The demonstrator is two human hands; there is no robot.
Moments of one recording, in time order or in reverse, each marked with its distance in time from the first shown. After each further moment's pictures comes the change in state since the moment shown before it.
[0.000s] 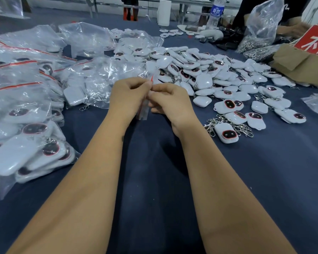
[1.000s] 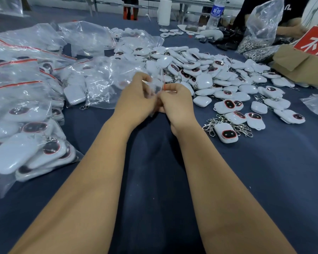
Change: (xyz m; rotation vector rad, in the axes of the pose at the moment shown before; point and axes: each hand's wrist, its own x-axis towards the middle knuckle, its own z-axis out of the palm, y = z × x) left_hand -0.001 -0.008 0.008 0.258 -0.078 0.086; right_hand 0.004 0.004 0.007 0.031 0.212 0.050
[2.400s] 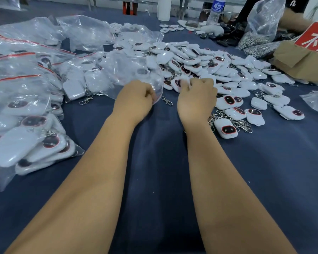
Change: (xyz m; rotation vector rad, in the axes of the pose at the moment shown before) left_hand 0.002 -0.005 0.001 0.454 -0.092 0.022; right_hand 0.003 -0.005 -0.032 -0.912 0.348 -0.246
